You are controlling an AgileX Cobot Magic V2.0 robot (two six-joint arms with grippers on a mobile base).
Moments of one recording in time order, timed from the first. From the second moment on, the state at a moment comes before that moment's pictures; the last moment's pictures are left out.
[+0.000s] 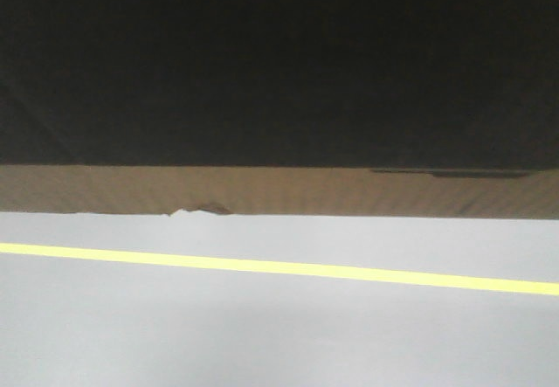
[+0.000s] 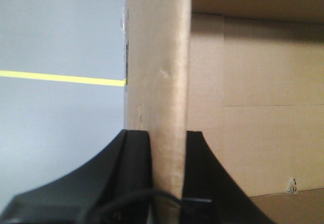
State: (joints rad) left arm -0.36 0.43 -1.29 0.04 1.26 -0.19; right arm 0.02 0.30 -1.01 0.34 0.96 -0.04
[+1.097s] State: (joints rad) left arm -0.36 0.43 -1.29 0.04 1.26 -0.19; right arm 0.02 0.30 -1.01 0.34 0.96 -0.04
